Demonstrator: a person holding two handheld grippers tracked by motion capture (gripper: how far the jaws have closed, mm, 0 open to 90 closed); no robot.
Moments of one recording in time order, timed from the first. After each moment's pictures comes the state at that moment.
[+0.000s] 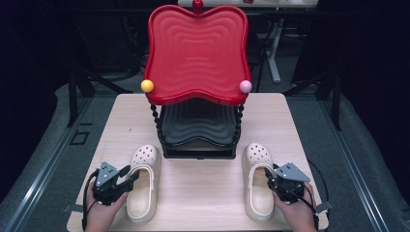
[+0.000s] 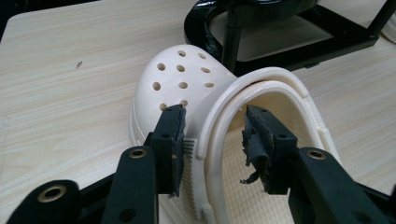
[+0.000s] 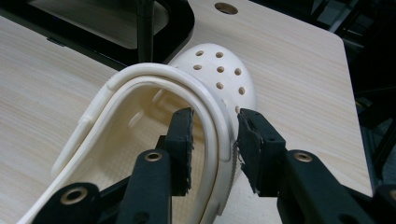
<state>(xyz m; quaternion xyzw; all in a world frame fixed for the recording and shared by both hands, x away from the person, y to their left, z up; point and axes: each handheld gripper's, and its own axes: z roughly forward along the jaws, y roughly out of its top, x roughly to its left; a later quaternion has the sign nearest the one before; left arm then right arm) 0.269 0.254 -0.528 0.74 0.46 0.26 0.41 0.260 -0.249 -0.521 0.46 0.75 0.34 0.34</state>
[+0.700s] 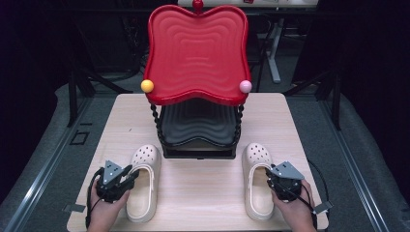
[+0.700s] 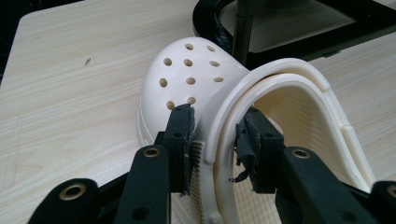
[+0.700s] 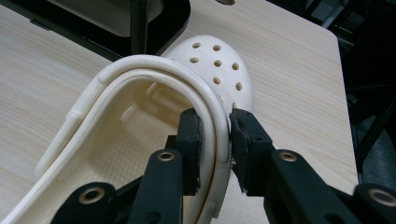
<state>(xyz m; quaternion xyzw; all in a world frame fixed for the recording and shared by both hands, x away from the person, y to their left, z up) 0.275 0.249 -0.532 0.75 0.46 0.28 0.39 0.264 -0.243 -0.521 0.46 0.76 0.31 0.35</state>
